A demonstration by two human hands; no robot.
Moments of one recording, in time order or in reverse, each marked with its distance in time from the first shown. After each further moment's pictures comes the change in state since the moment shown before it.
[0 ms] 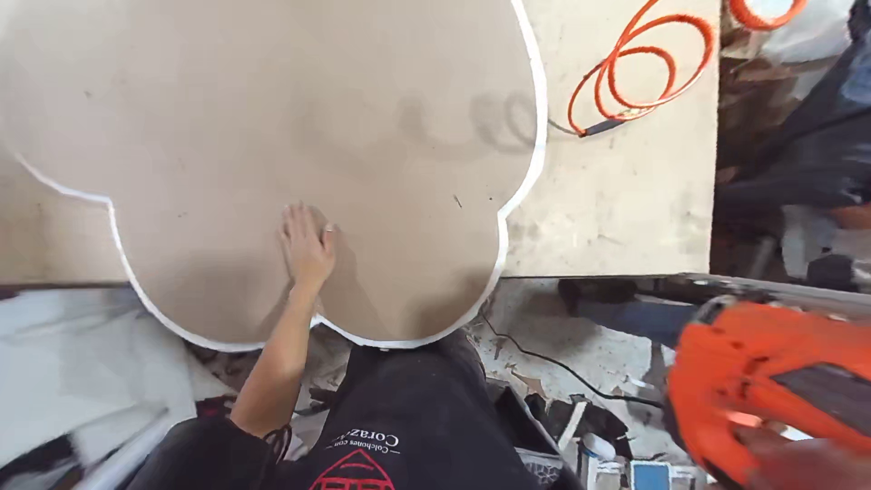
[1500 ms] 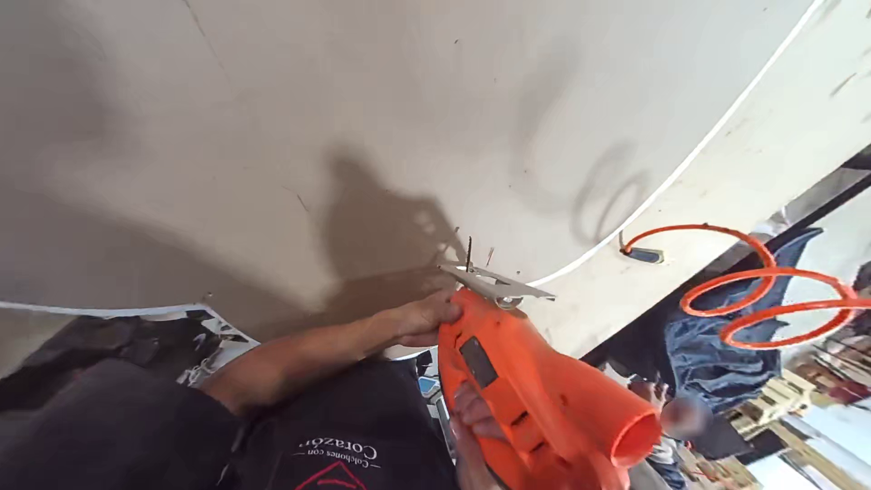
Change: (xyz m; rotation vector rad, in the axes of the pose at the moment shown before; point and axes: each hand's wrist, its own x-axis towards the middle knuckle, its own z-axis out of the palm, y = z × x) left_hand -0.016 0.231 0.058 -2.877 -1.018 -0.421; right_hand 0.050 0.102 0.236 -0.077 -0.640 0.561
